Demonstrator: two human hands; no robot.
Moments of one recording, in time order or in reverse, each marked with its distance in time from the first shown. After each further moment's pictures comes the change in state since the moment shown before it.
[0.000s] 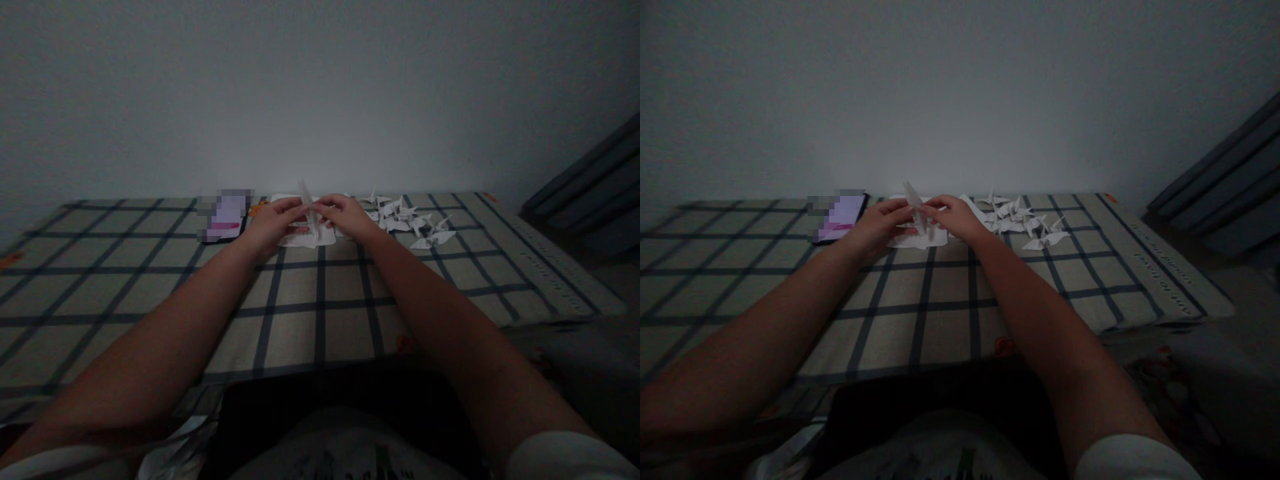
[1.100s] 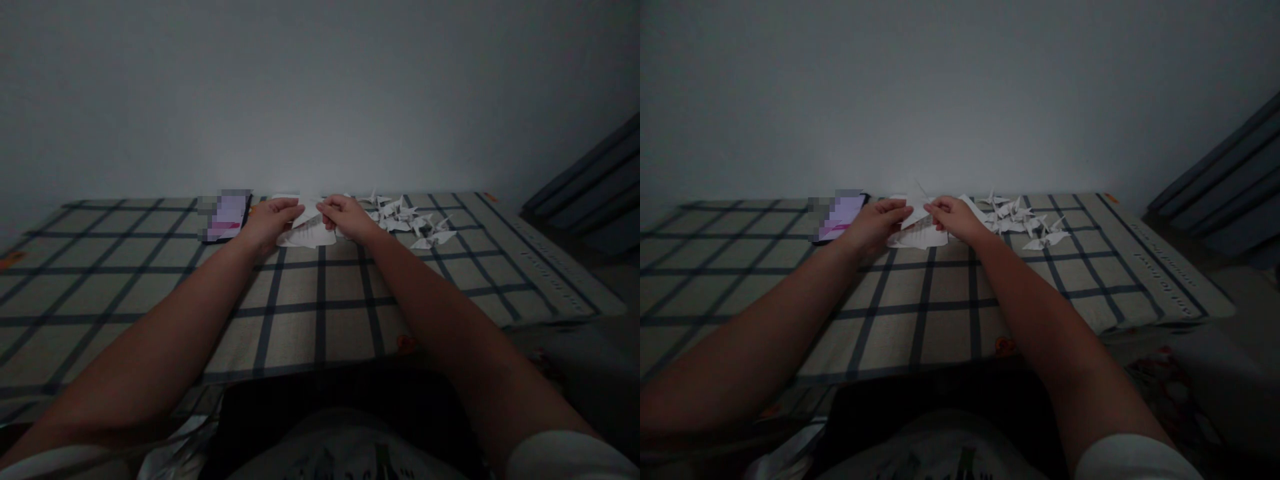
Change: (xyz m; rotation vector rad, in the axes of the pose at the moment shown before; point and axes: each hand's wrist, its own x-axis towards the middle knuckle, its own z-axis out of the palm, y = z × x) left_hand 0.006 -0.002 -0.005 0.009 0.089 -0.022; right_hand -0.005 -0.010 0.001 -0.014 -0.027 0.017
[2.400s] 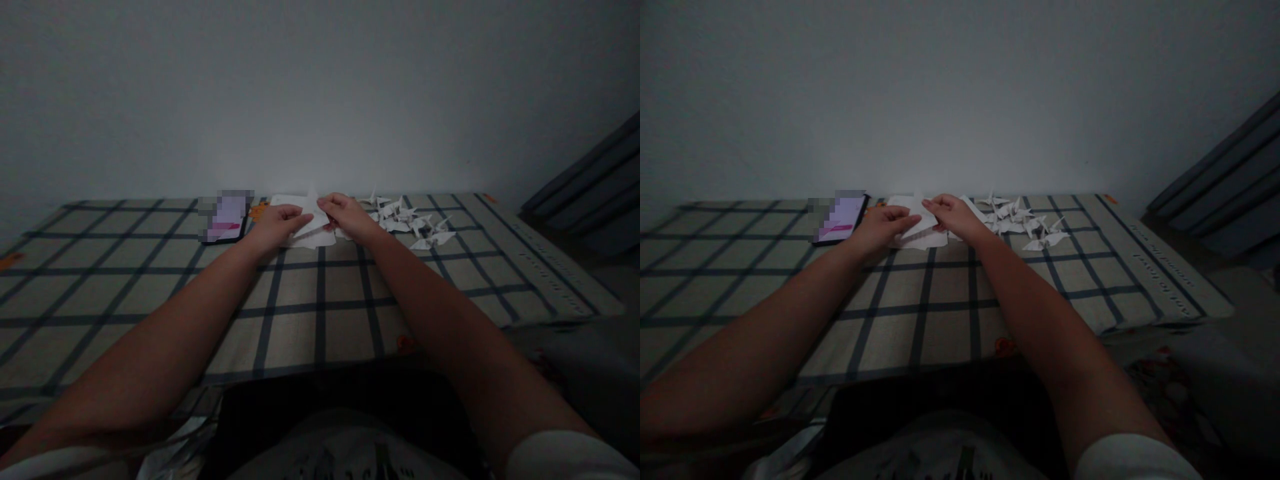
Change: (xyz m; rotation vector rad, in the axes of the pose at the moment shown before) left_hand -0.010 0.004 0.000 0.403 -0.096 0.146; right_hand 0.000 0.000 0.000 0.115 -0.009 0.014
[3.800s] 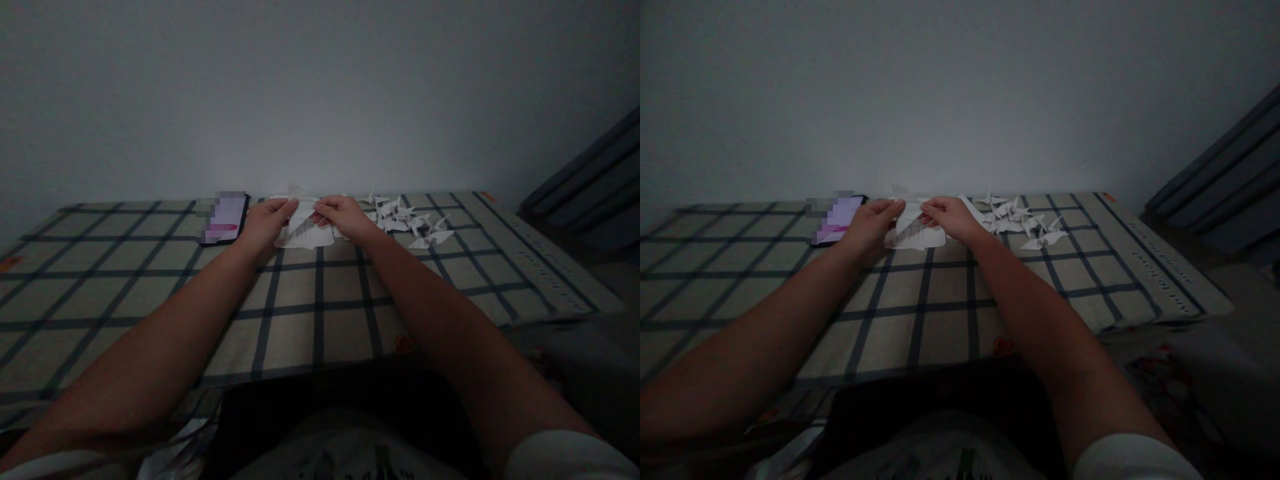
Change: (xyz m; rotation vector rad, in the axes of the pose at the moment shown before) left_hand 0.009 -0.010 0.002 -0.187 0.194 -0.014; right_hand 0.005 0.002 0.002 0.044 -0.012 -0.014
